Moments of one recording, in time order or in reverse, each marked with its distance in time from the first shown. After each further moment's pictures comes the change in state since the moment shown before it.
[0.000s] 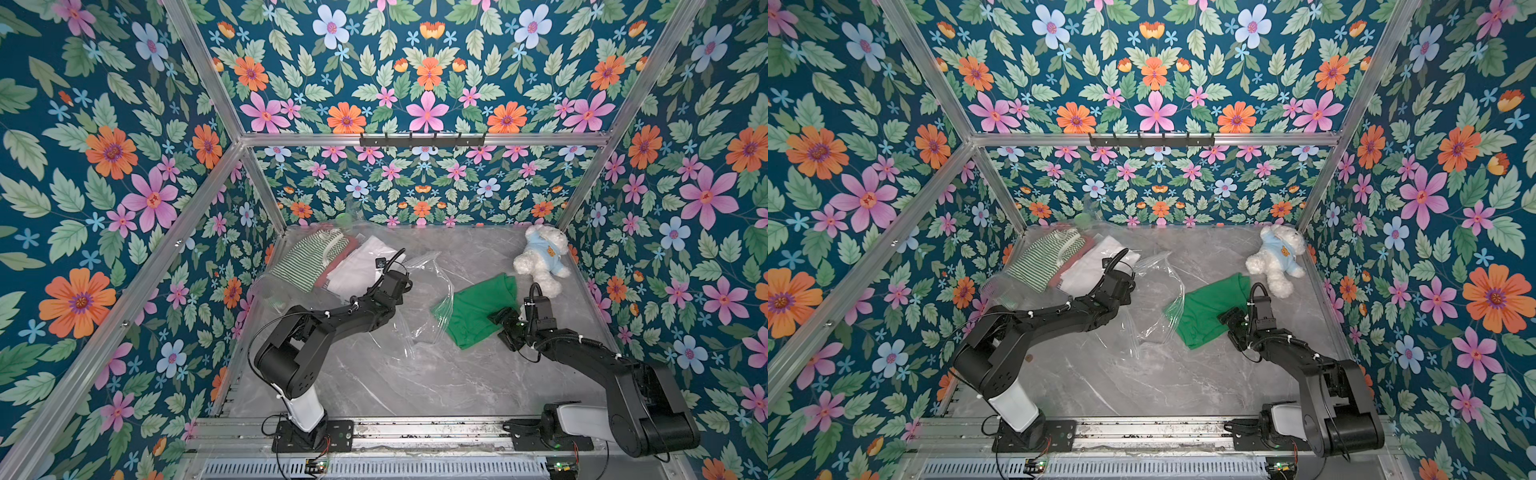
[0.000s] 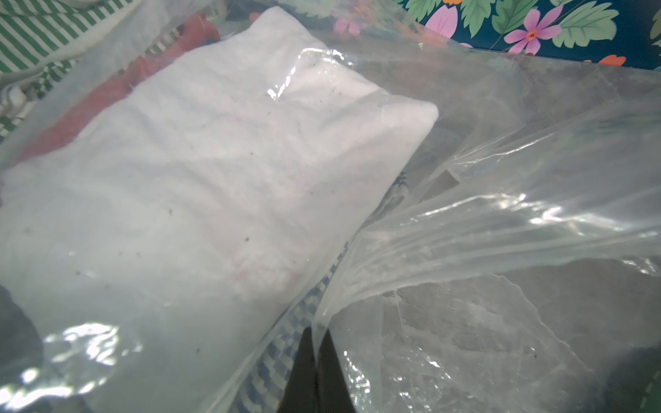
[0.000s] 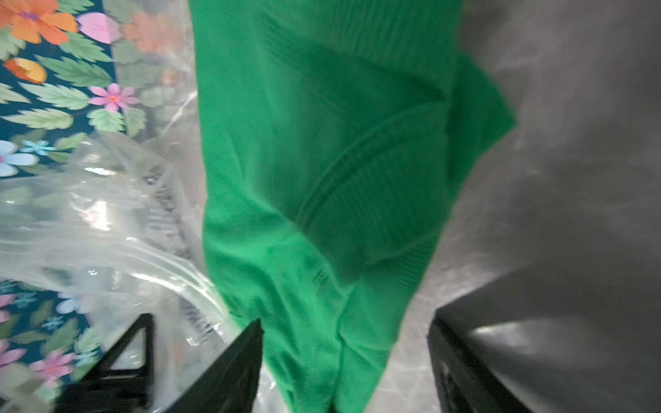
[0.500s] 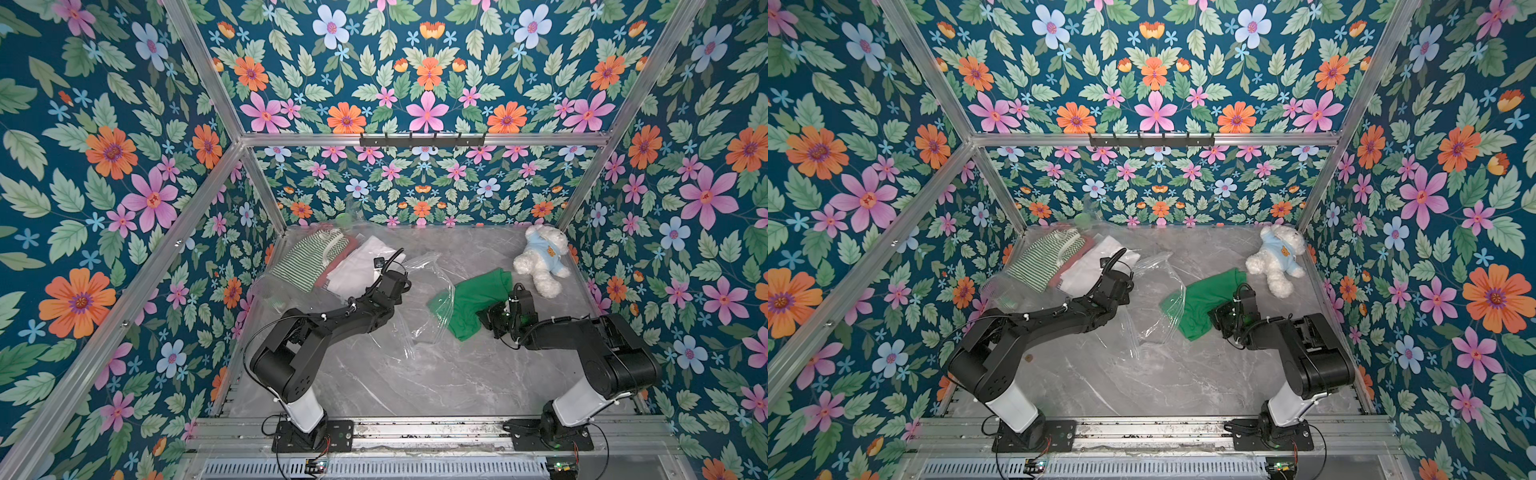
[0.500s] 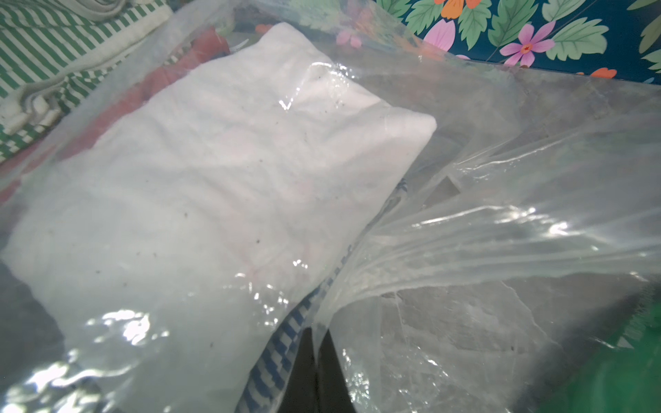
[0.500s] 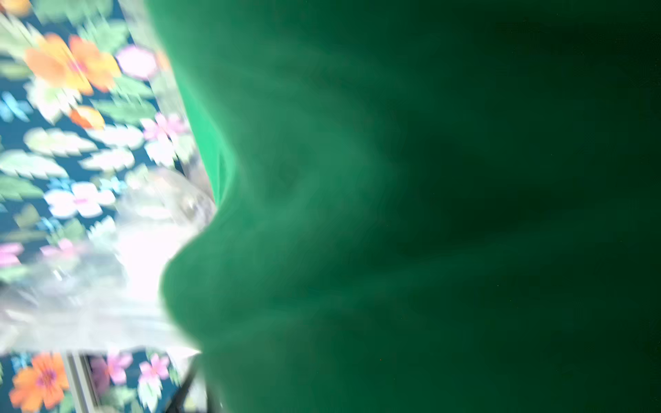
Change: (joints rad) left arm 0.000 -0.031 -0.015 0.000 -0.010 0.000; right arm 0.076 0.312 0.069 0.380 0.039 0.283
